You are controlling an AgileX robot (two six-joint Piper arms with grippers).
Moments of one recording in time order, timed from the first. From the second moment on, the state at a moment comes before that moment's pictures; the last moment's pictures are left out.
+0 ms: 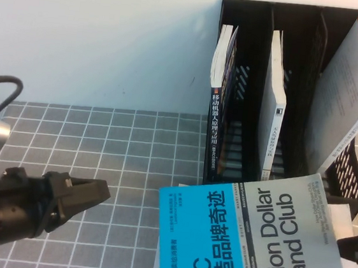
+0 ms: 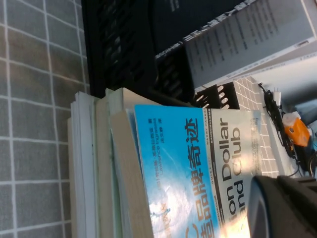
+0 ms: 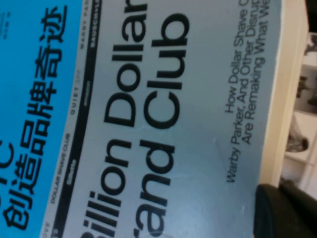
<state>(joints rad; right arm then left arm) 0.02 1.28 -0.59 0.97 0.67 -0.93 -0.07 1.05 -0.52 -1.54 0.73 0.81</state>
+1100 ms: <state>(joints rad) 0.14 1.46 -0.61 1.05 0.58 -0.95 -0.07 1.67 -0.54 -1.69 1.07 1.13</state>
